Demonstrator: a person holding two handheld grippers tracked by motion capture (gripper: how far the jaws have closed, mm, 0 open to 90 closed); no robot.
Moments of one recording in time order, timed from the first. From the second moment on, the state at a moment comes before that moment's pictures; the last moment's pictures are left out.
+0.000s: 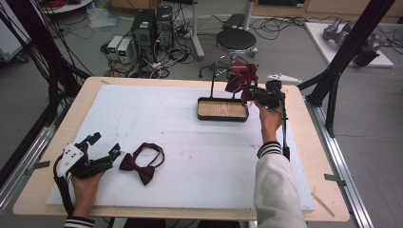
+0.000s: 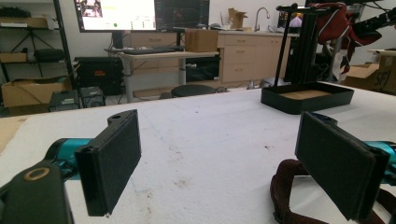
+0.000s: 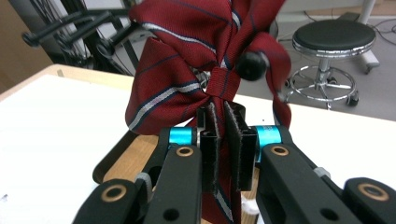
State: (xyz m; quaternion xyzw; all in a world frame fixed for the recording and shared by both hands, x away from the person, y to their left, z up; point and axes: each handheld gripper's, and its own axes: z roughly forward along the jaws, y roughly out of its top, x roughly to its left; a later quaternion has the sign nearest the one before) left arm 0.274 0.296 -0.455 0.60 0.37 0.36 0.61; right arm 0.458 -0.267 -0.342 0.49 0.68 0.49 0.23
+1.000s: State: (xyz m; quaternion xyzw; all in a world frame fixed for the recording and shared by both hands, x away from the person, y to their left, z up) left arm 0.274 0.296 -0.455 0.60 0.37 0.36 0.61; right arm 0.467 -0.267 -0.363 0.51 0.72 0.42 0.20
